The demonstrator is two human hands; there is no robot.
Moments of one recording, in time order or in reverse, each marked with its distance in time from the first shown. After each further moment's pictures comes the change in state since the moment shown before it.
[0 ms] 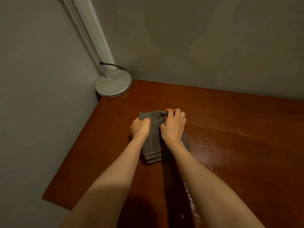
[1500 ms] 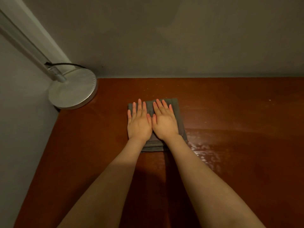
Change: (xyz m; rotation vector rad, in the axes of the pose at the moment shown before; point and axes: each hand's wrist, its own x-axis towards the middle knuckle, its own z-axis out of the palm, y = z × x) left_hand 0.096 -0.012 0.084 1.024 -0.101 0.741; right_hand 0.078 0.053 0.060 -0.041 -0.184 -0.123
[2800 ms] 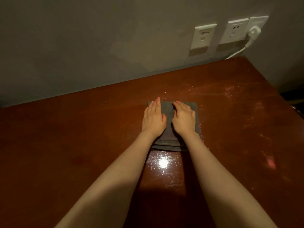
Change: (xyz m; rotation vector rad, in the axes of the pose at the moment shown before) left_hand -0.043 0.336 0.054 -0.182 -0.153 0.463; right_hand -0.134 0.291 -0.160 -0.044 0.259 0.516
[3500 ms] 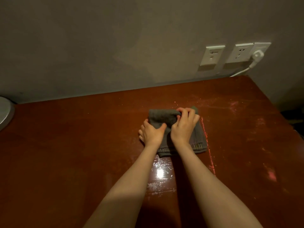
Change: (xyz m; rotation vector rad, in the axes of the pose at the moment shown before) left_hand -0.029 -0.018 -0.016 -0.617 0.149 -0.653; right_hand -0.024 -0.062 0.002 0.312 0.571 0.004
